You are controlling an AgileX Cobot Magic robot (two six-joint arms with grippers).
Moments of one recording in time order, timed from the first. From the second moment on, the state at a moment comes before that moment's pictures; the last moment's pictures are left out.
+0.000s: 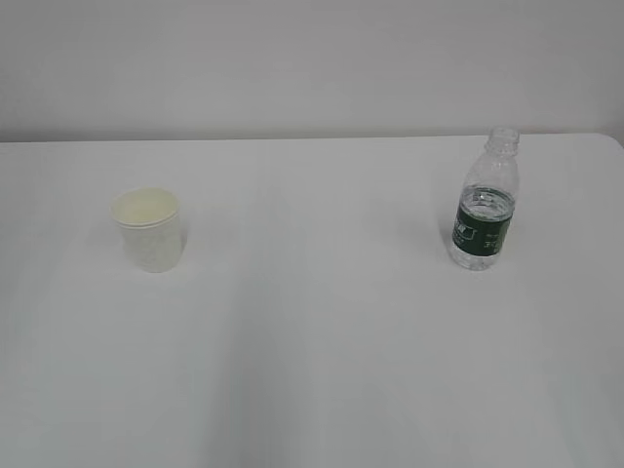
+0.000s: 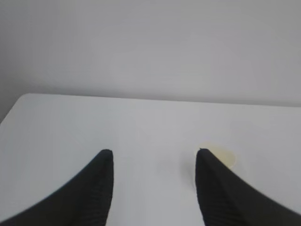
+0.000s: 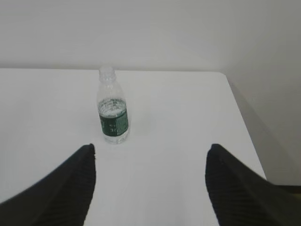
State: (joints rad) left arm -0.03 0.57 -0.66 -0.01 0.45 -0.11; right arm 0.07 0.13 -0.60 -0.07 0.90 0.01
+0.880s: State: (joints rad) left arm -0.03 0.73 -0.66 0.00 0.10 -0.11; right arm 0.07 0.40 -0.63 -0.10 0.27 0.01
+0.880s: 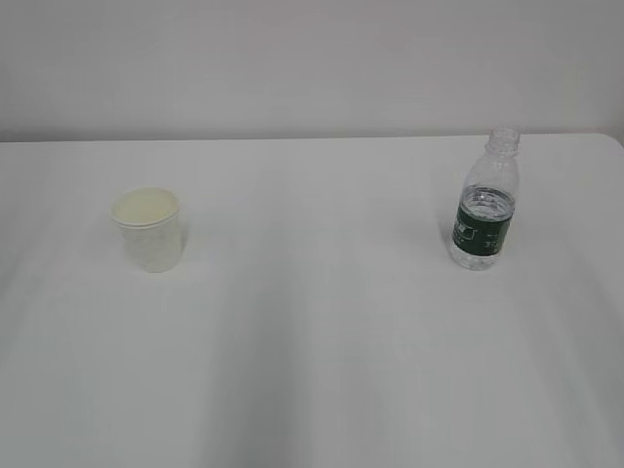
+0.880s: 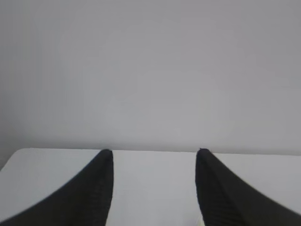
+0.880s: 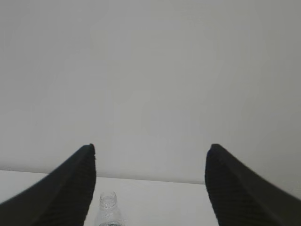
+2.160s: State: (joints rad) left arm -0.09 1.10 -0.55 0.02 -0.46 -0.11; right arm 0.07 0.88 -0.63 -0.10 -0.10 0.01
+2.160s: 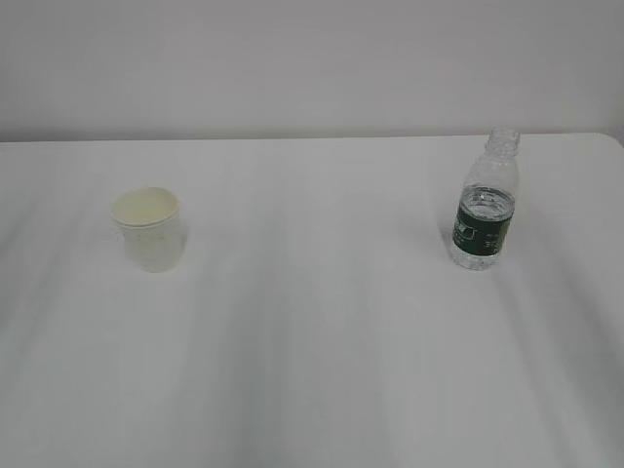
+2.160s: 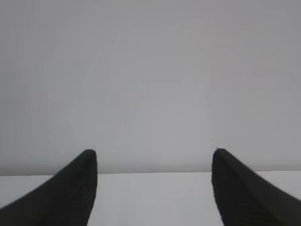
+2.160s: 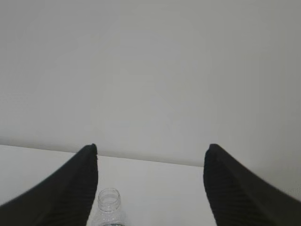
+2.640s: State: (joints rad) left arm -0.16 1.22 -0.42 0.02 -0.76 -0.11; right arm 0.07 1.00 -0.60 -0.10 -0.26 0.03
